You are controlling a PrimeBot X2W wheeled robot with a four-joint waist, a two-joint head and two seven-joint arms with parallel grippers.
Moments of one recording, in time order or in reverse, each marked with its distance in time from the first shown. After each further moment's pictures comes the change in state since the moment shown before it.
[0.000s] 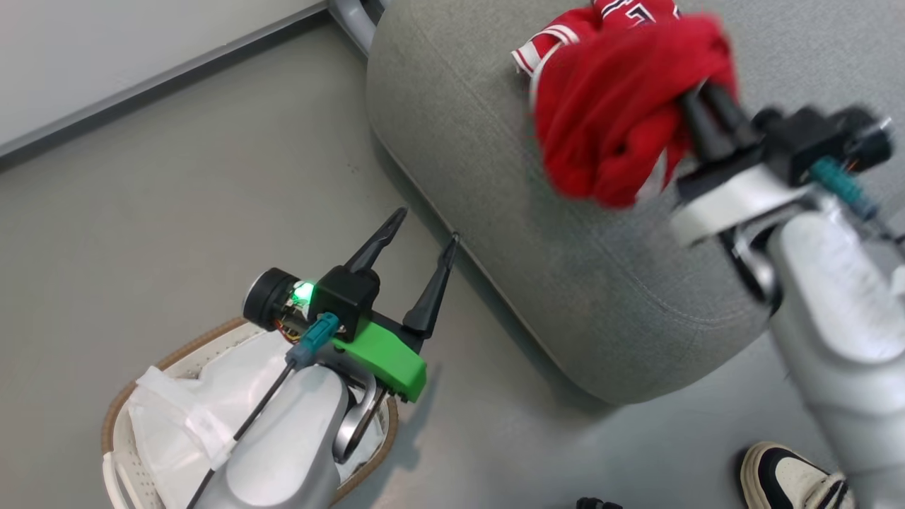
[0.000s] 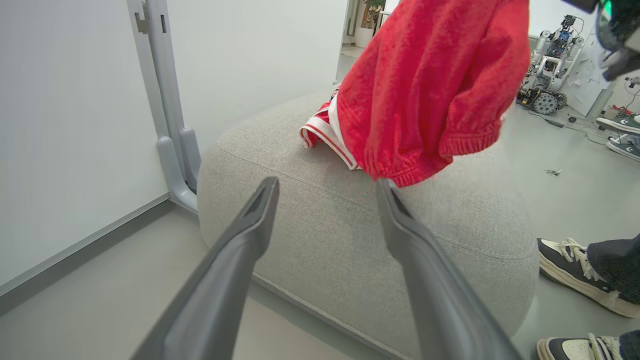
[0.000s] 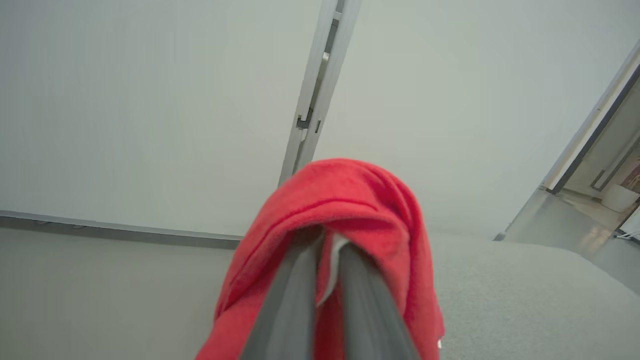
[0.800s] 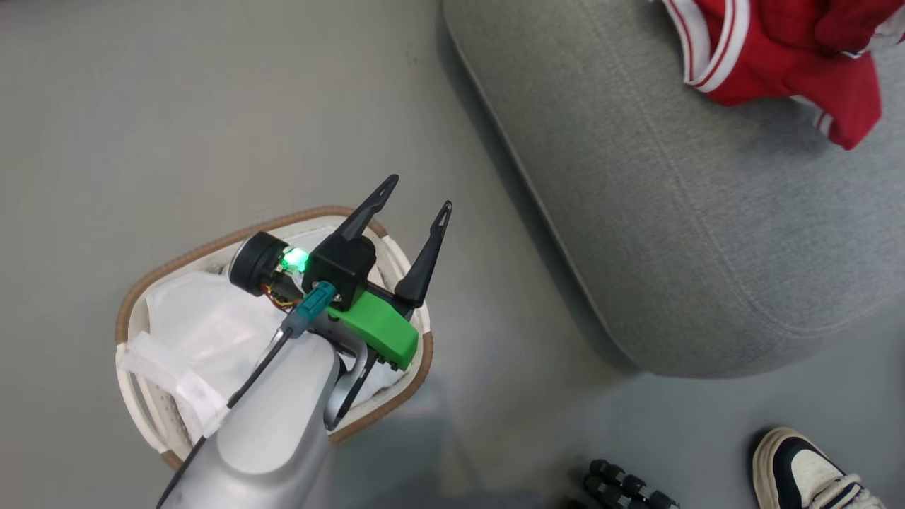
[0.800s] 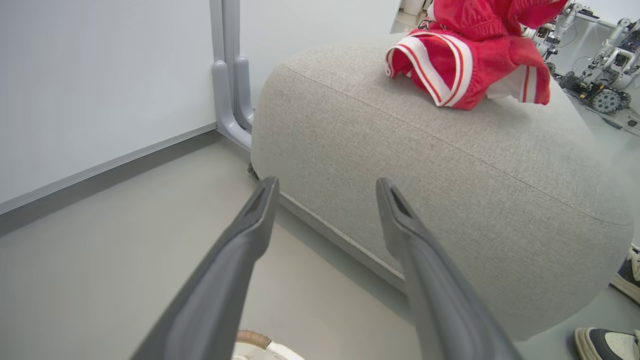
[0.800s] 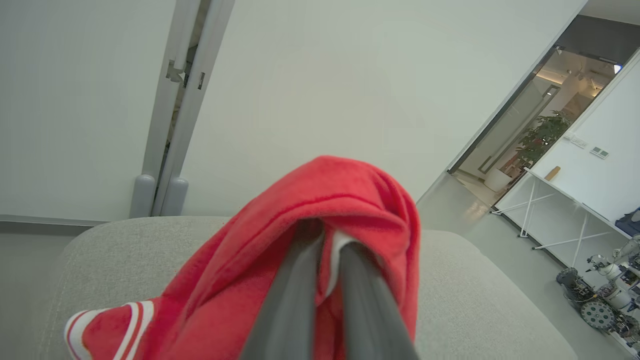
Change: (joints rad) left arm -0.085 0.020 -0.012 0.036 0.021 0.000 0.000; right arm -0.352 -0.182 -0.320 0.357 -0.131 0.000 0.000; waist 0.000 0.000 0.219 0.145
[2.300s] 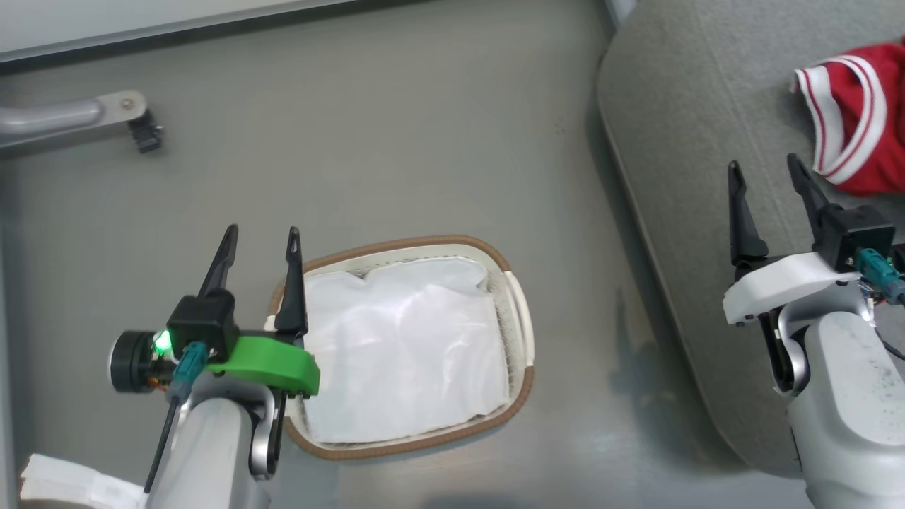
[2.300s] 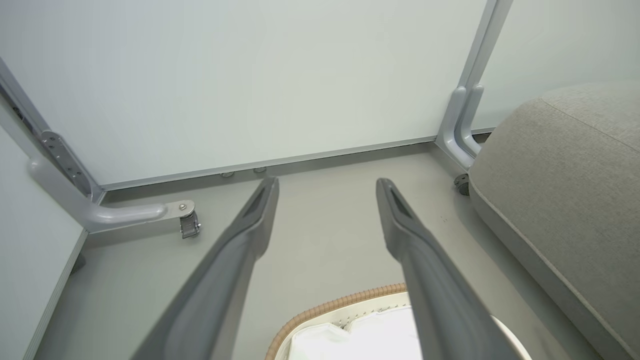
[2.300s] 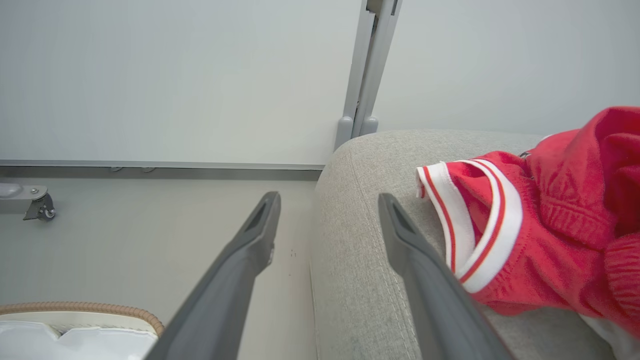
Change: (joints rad) left arm 0.248 -0.053 0.429 -0.105 0.129 0.095 0.000; right arm 0.566 0.272 -0.006 -0.256 0.035 0.000 0.000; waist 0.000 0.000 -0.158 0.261
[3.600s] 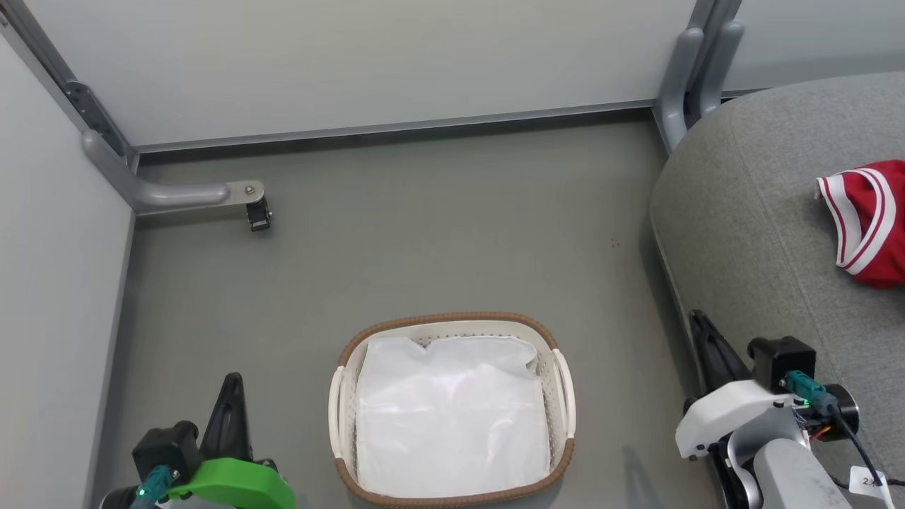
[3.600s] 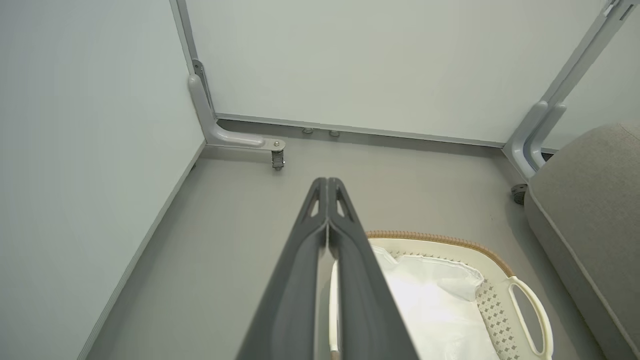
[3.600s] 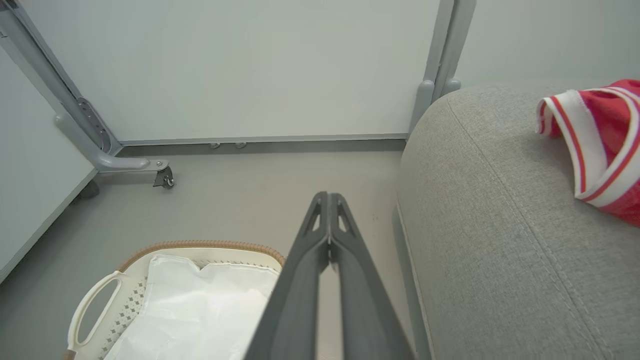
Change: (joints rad) left arm 0.284 -0.018 0.129 0.016 -0.103 -0.029 0.018; right arm 0.250 0.093 0.063 0.046 0.050 0.000 0.021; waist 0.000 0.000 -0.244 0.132
